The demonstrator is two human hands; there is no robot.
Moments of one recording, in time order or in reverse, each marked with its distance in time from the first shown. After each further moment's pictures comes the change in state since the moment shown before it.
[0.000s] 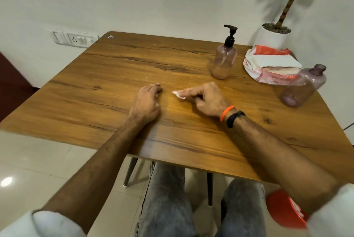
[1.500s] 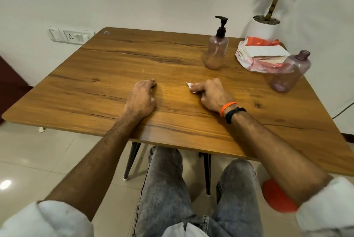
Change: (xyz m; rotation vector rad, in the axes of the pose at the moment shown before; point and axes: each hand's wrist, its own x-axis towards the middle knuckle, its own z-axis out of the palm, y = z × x) left_hand -0.026 -0.002 -0.005 -0.027 -0.019 0.029; right_hand -0.031 0.005 -0.001 -0.209 0.027 0.242
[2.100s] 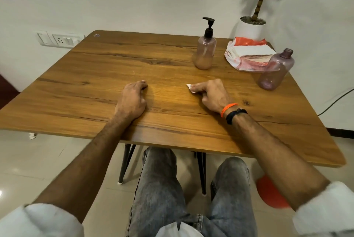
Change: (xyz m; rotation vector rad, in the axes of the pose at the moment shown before) left_hand -0.001 0.001 0.000 -0.024 -0.016 -0.024; right_hand -0.022 0.016 -0.018 0.011 0.044 0.022
